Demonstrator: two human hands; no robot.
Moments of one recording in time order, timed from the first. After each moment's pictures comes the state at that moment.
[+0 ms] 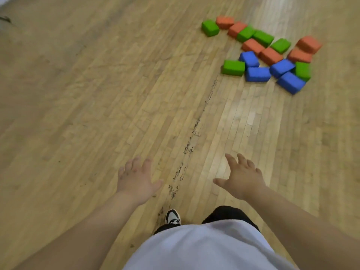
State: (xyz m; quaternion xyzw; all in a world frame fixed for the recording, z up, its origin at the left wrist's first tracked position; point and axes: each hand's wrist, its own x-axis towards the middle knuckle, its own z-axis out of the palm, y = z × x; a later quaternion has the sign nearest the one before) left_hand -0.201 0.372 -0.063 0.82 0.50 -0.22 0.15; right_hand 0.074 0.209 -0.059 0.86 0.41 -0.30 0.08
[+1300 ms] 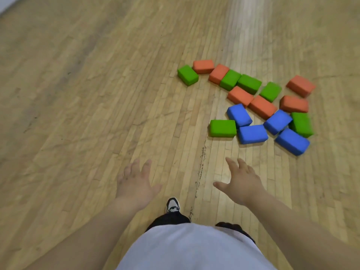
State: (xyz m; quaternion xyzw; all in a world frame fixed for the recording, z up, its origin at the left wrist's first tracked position) left_hand 0.320 0.992 -0.072 0.85 0.45 -0.21 0.14; right_hand 0.566 0.790 -0.064 0.90 0.33 -0.30 0.01
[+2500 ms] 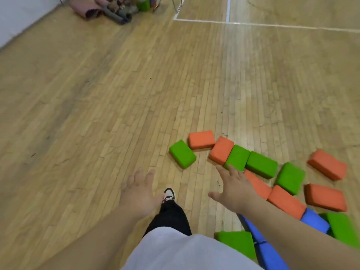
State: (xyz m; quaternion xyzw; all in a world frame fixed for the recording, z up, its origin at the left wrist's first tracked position) left_hand 0.909 1.585 -0.082 0.87 0.42 -0.20 0.14; right_hand 1.138 1.385 -0.074 0.88 0.37 -0.29 0.00
